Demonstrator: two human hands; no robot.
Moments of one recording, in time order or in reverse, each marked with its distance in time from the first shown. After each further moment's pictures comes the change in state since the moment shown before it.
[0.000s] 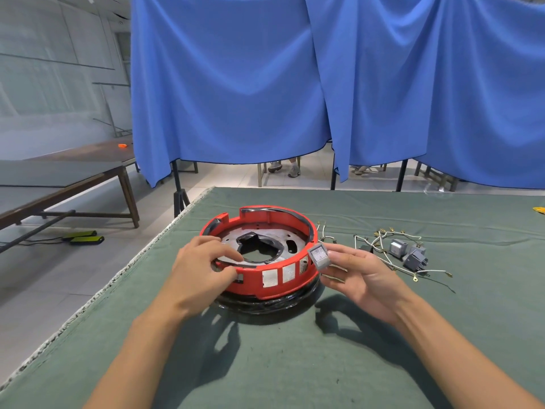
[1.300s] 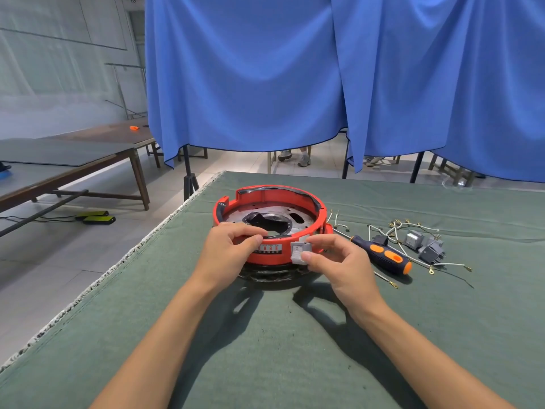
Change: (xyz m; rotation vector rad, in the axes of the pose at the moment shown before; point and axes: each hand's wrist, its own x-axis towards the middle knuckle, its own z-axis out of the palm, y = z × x) left_hand 0.010 -0.006 0.027 -0.326 0.099 -0.067; right_hand 0.007 0.038 0.045 -0.465 0.279 -0.347
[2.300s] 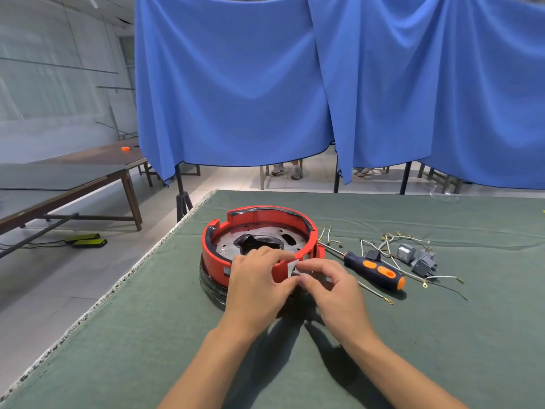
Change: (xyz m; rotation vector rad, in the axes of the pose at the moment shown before) left_hand -0.015 0.022 0.044 0.430 -0.006 0.253; right_hand -0.008 0.005 0.007 -0.235 0.098 -0.121
